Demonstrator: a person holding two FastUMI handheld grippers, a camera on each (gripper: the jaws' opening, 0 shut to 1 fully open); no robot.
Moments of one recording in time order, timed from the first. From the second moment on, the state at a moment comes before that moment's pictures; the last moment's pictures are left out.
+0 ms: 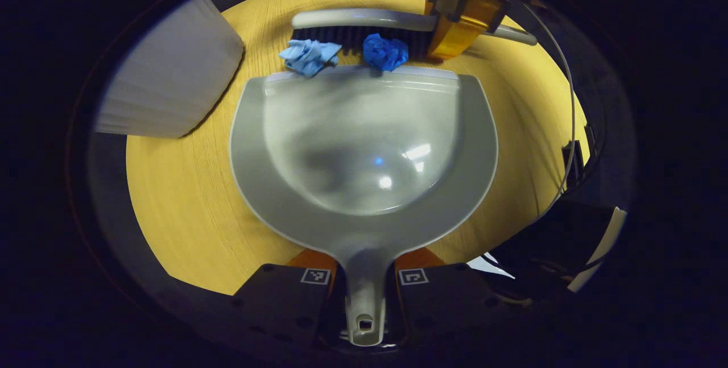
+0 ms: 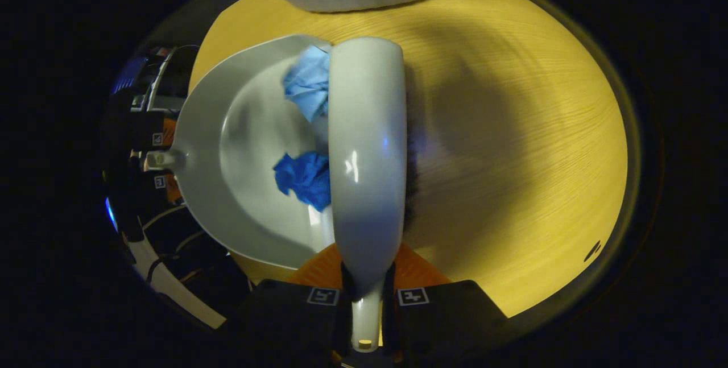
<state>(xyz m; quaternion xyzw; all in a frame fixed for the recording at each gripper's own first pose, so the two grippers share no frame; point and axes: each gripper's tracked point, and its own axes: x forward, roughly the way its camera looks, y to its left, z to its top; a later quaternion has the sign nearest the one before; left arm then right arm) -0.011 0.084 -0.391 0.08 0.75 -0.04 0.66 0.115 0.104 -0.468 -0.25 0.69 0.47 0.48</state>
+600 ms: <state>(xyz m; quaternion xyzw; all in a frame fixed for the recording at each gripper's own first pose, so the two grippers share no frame) -0.018 0.086 -0.396 0.10 0.71 -0.03 0.70 0.140 0.120 -0.383 0.16 0.65 0.46 0.59</state>
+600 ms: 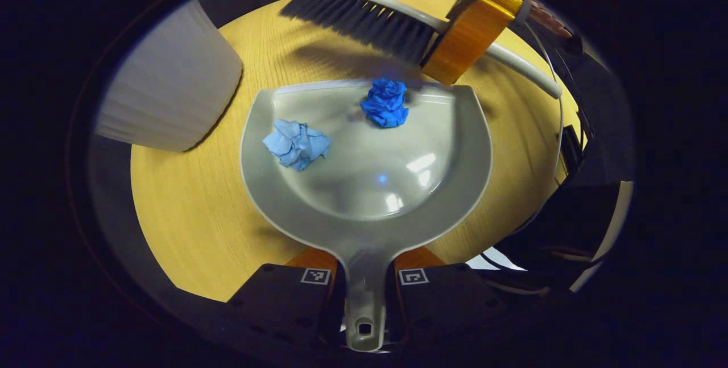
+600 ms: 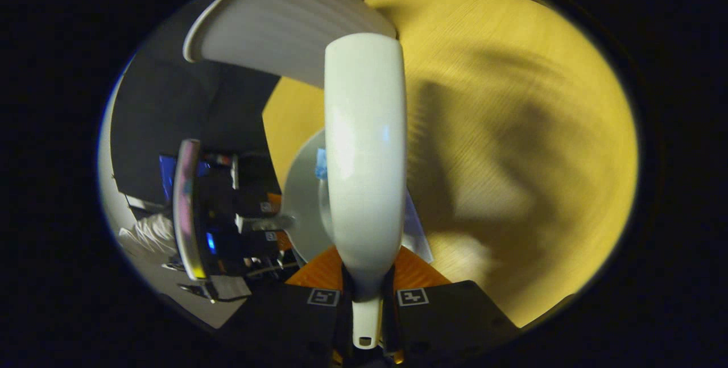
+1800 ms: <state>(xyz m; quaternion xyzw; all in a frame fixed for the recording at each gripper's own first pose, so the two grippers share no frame) 0.062 0.201 -0.222 0.25 0.45 0.19 0.83 0.081 -0.003 -0.498 0.36 0.46 0.31 0.75</state>
